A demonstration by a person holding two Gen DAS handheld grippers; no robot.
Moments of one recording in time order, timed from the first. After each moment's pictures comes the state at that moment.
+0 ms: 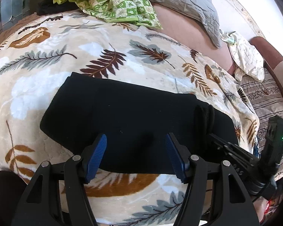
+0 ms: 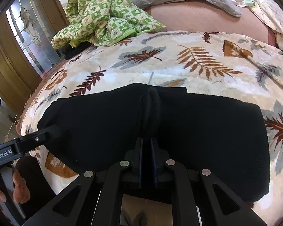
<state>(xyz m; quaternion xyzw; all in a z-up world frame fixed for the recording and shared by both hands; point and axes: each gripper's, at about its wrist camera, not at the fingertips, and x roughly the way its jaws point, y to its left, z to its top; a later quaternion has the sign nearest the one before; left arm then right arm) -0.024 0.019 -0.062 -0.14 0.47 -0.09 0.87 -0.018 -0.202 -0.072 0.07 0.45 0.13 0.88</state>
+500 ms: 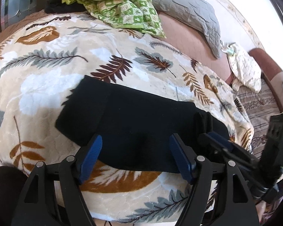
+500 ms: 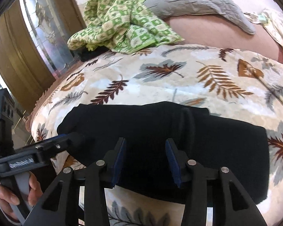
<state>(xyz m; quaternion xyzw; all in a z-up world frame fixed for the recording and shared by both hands) -0.035 0.047 -0.053 -0.18 0.45 -0.08 0.87 -0.020 -0.166 -0.044 0.05 0.42 0.18 0.89</state>
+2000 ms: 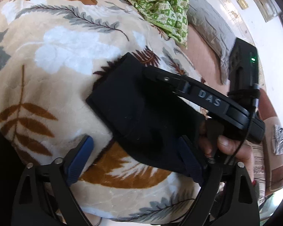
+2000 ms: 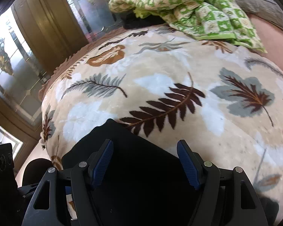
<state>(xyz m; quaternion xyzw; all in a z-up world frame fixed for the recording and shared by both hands) -0.042 0.095 -0.096 -0.34 0.45 -0.07 0.82 0.099 -0.023 -0.071 -0.06 0.47 0.35 0.81</state>
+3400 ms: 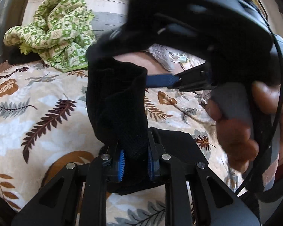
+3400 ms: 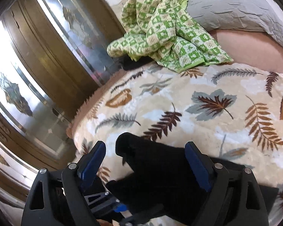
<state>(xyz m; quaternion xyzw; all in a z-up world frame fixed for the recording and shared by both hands) -0.070 -0.034 -0.006 -0.10 0.29 -0.21 0.93 0.040 -0.121 0.054 0.07 0.43 0.31 0.84</state>
